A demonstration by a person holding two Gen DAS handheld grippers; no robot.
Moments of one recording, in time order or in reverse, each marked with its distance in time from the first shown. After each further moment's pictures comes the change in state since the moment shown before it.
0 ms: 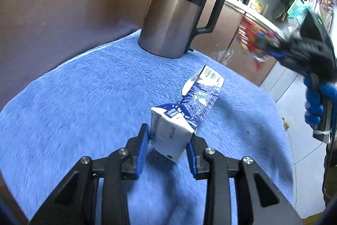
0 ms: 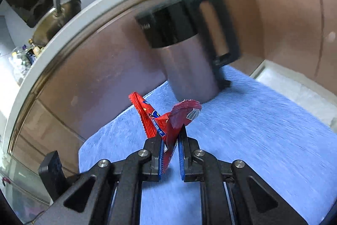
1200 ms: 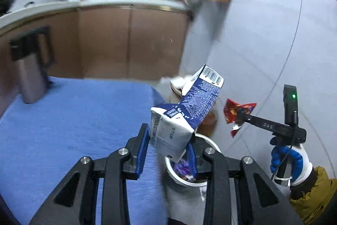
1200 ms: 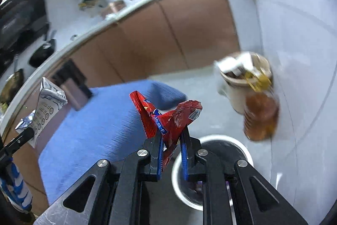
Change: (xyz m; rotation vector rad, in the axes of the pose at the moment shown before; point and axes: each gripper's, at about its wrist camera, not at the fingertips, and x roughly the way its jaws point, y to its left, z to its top) left arm -0.039 -0.373 -0.032 0.439 0.046 -0.309; right arm -0.334 -0.201 -0.266 0.415 -0.289 -0.481
